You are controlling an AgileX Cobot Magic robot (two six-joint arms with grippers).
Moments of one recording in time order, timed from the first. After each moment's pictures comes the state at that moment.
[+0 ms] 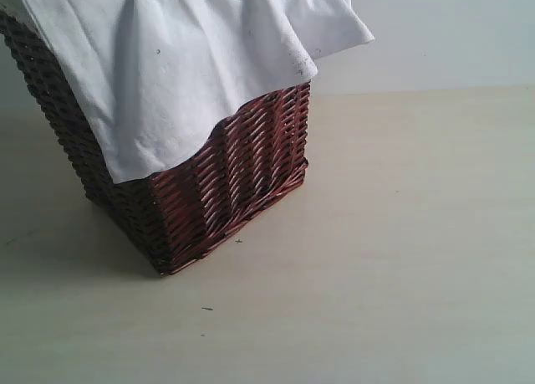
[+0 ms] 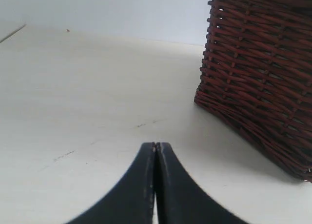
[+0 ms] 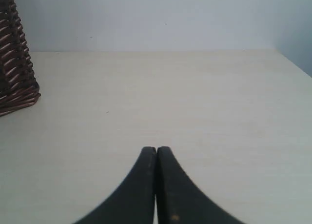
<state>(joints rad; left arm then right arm) 0.12 0.01 0.00 -0.17 0.37 0.08 0.02 0.01 0.00 -0.05 0.34 0.04</state>
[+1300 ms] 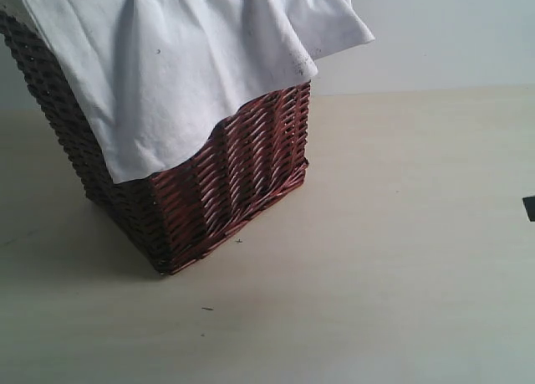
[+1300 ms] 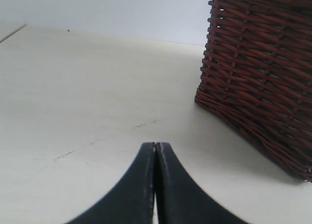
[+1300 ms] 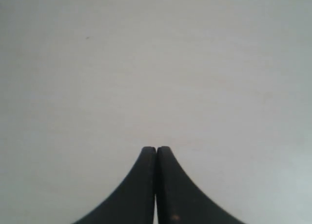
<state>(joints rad) 0.12 0.01 0.00 -0.17 0.37 0.08 0.02 1.13 -0.61 -0.06 0.45 -0.19</state>
